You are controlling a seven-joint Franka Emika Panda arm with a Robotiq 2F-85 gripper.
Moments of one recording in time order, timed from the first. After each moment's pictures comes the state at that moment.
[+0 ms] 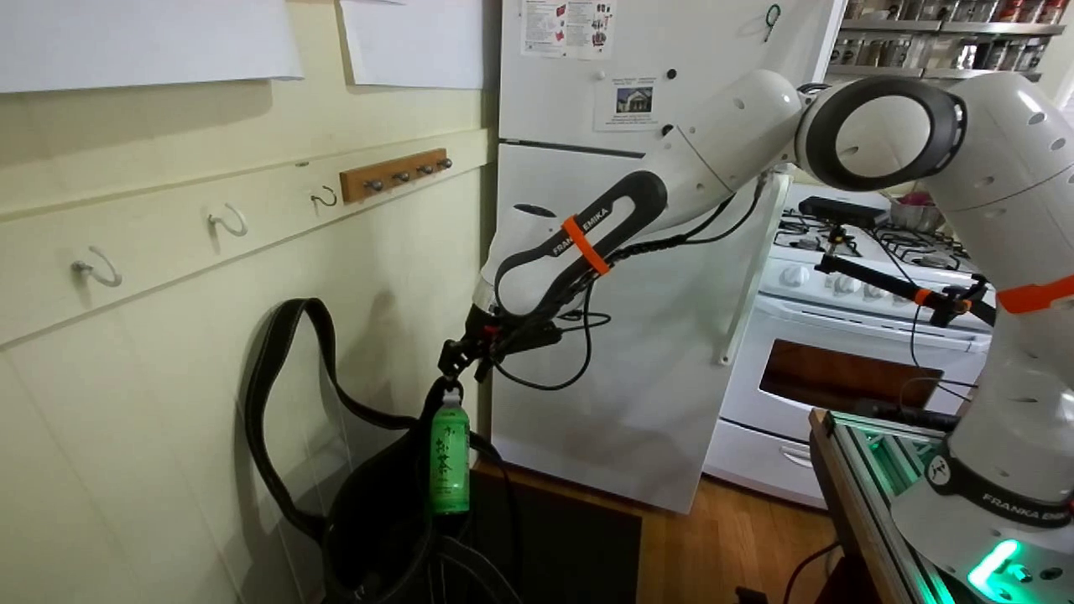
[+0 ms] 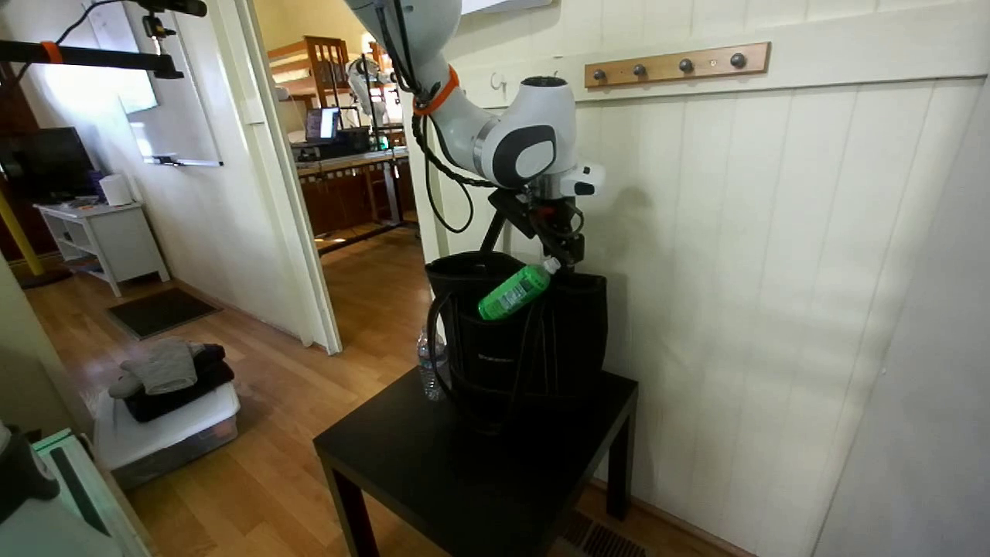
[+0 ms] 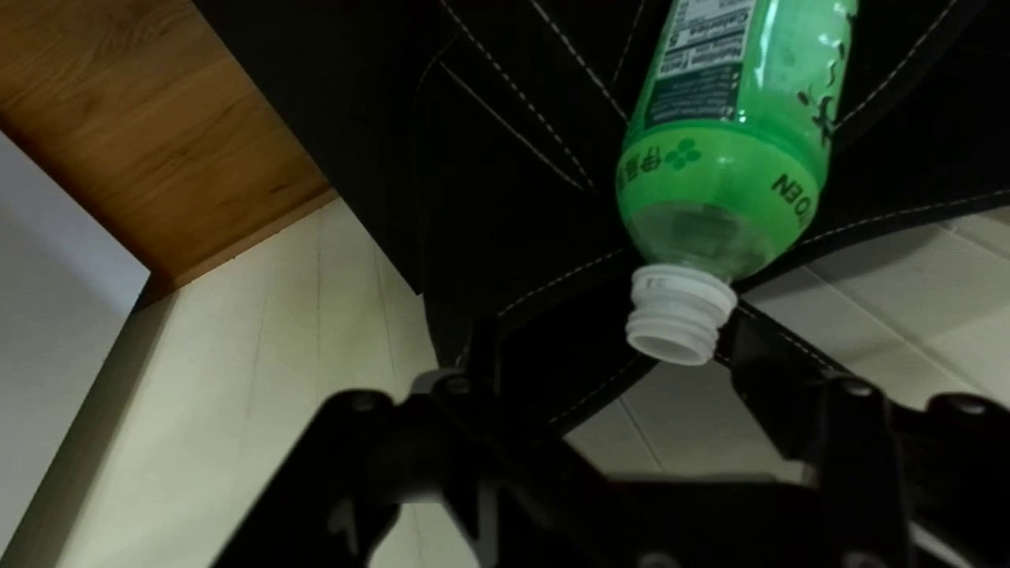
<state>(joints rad) -0.16 0.76 0.07 -1.65 0.22 2.73 0.18</state>
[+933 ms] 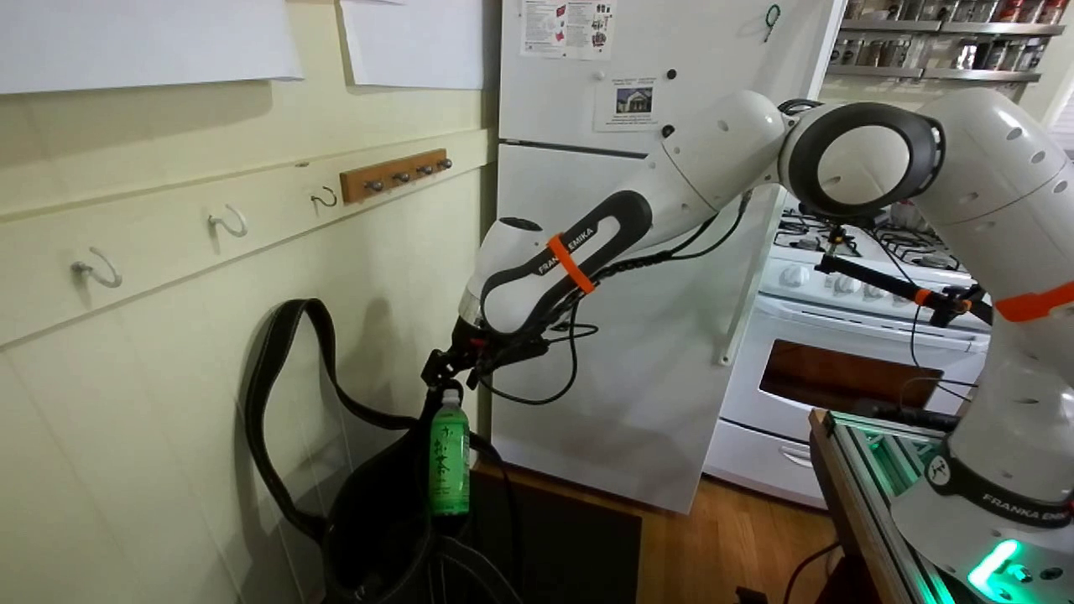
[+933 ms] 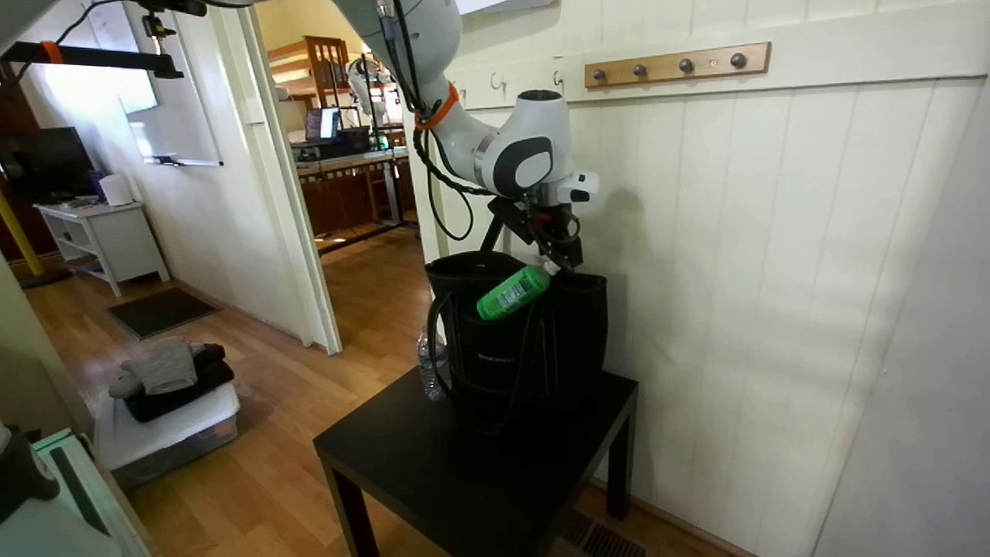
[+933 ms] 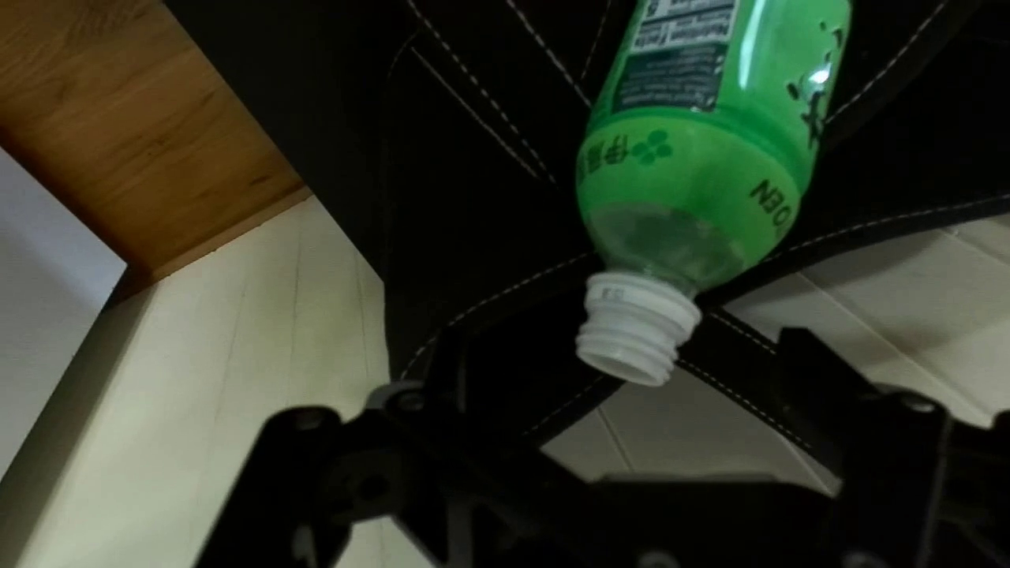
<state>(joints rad) -0.11 0.84 0.05 -1.57 0.22 2.73 0.20</state>
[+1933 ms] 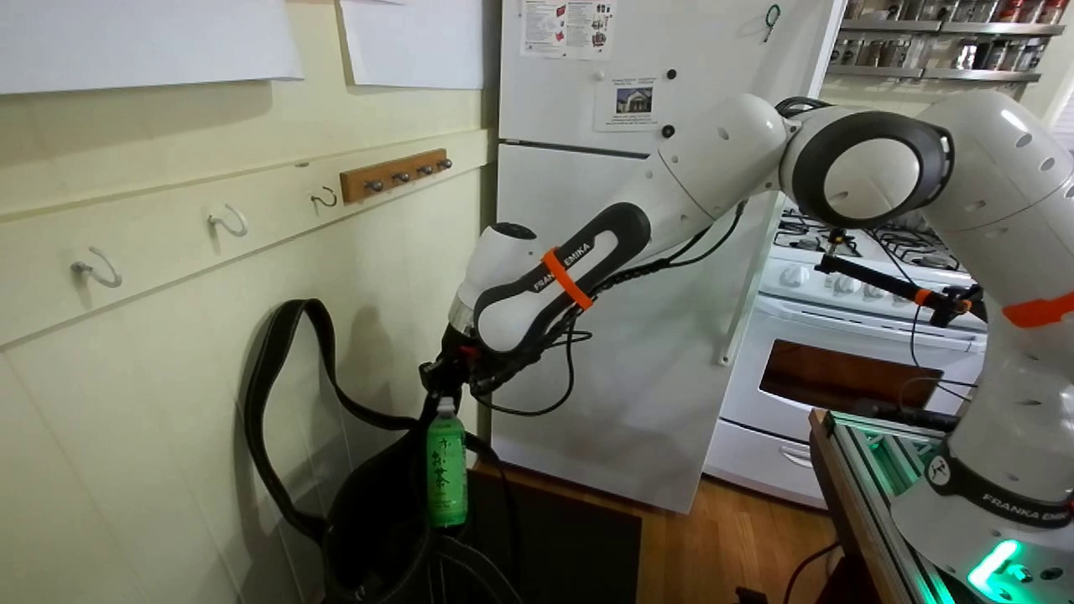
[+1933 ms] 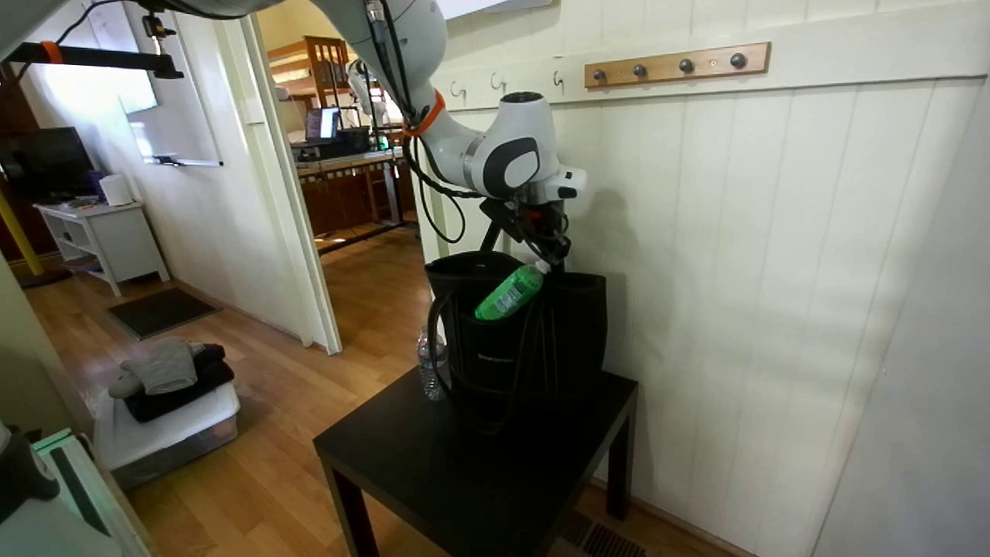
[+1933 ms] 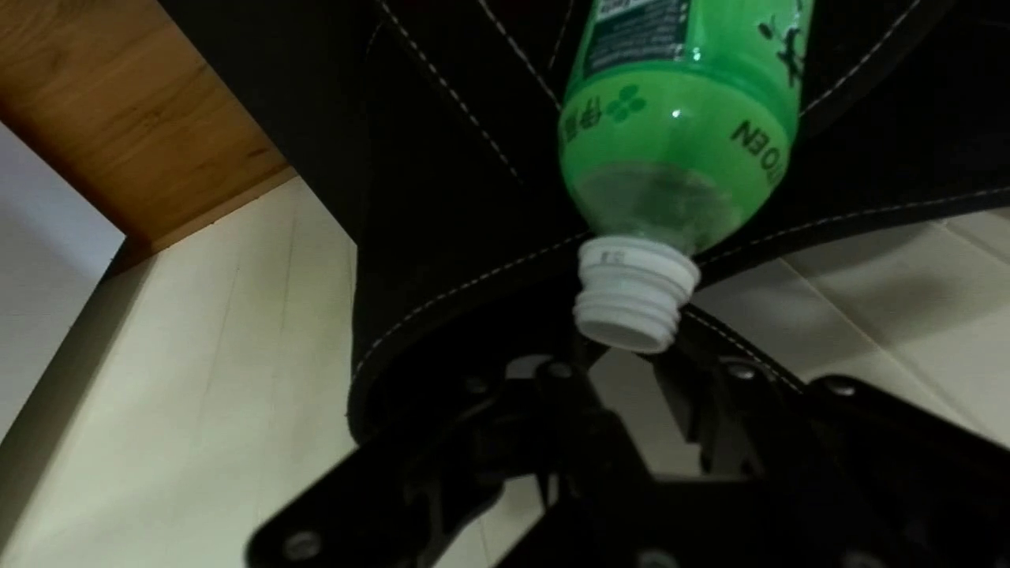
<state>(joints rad) -0.01 0.85 -0.02 -1.56 0.22 2.77 0.26</state>
